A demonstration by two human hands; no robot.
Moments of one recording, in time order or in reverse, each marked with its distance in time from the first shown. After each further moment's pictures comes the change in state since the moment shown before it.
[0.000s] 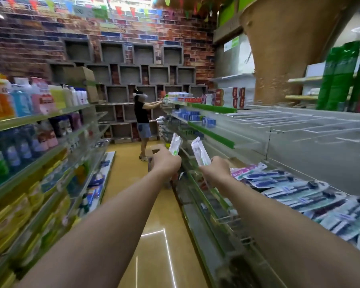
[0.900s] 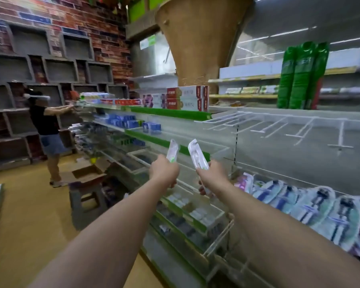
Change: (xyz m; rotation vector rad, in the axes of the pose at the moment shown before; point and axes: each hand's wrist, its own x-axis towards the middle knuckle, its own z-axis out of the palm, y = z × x) left_hand 0.265 0.018 0.121 0.014 -0.392 0.251; right_hand 0.243 0.033 0.079 0.058 0.349 0.233
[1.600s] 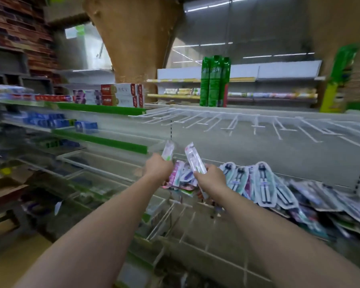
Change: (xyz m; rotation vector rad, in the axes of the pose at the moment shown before) left_hand -0.122 0.070 0.077 -0.094 -0.309 0.191; right_hand -0.131 0.056 -0.156 -0.258 0.345 0.130
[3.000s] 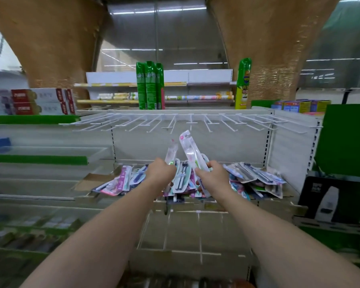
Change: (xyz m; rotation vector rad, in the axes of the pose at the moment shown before) left_hand -0.070 0.062 0.083 0.045 -0.295 0.263; right_hand -0.078 0.053 -0.109 0.197 0.342 0.061
